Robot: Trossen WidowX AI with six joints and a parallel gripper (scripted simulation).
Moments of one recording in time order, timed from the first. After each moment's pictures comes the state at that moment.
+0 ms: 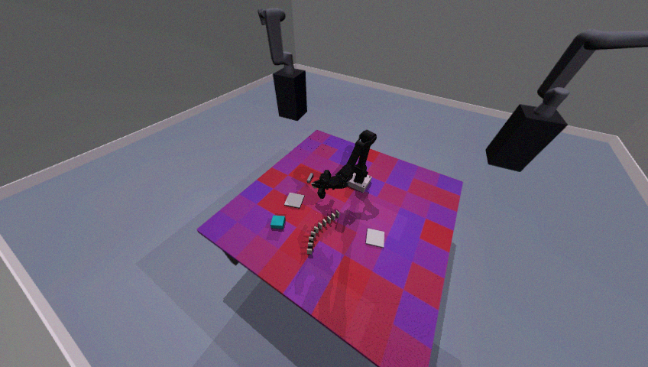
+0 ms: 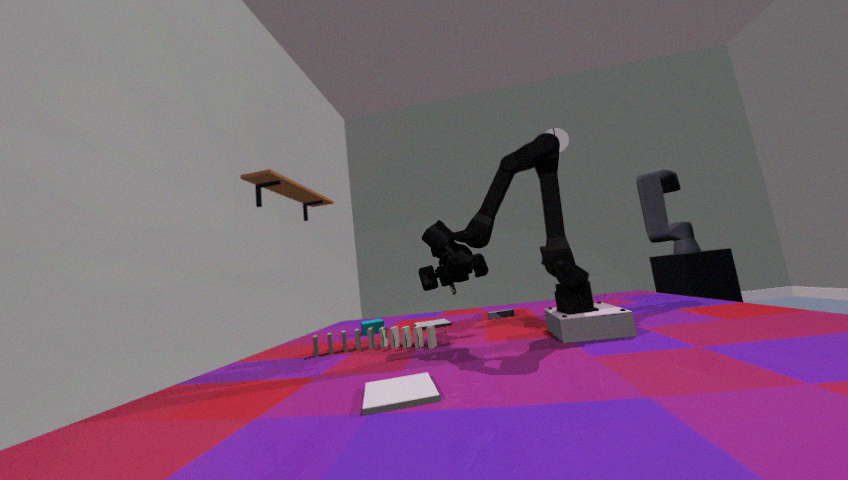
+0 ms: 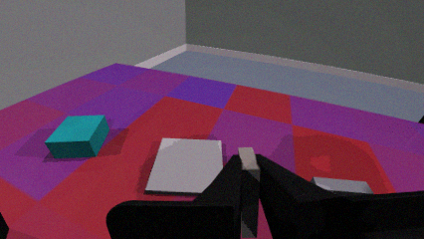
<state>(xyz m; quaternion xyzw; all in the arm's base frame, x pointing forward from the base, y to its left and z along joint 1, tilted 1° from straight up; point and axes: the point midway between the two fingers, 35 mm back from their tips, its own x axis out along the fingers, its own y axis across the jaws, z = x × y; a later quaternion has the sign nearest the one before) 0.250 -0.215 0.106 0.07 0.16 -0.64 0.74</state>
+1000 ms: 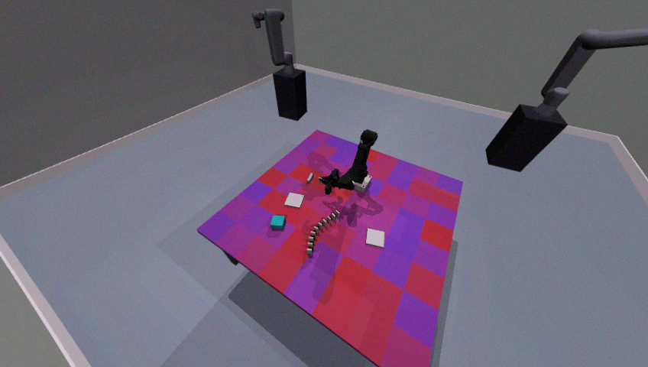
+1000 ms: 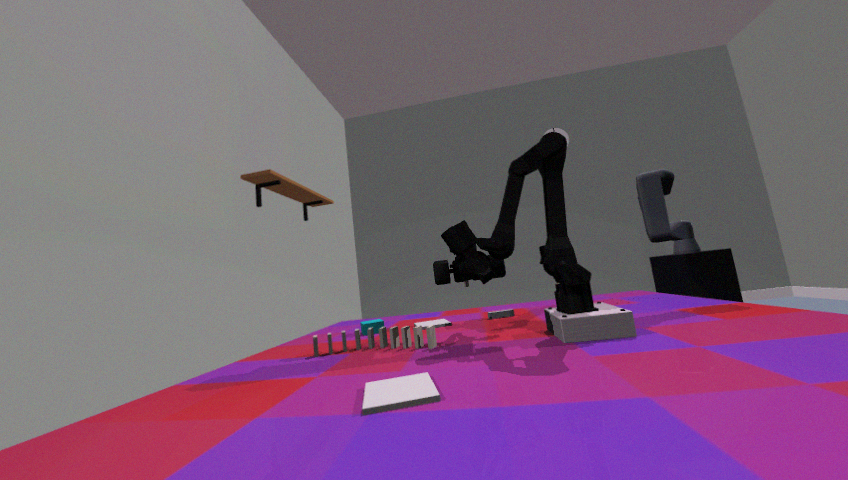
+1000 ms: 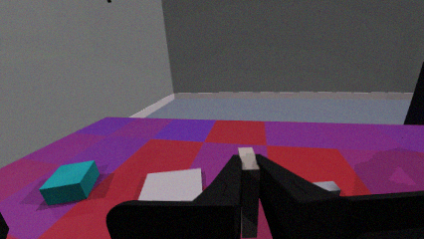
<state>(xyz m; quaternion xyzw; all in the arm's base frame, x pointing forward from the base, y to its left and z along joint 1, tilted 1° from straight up) 0.208 -0.183 0.116 0.05 0.03 -0.69 0.72</state>
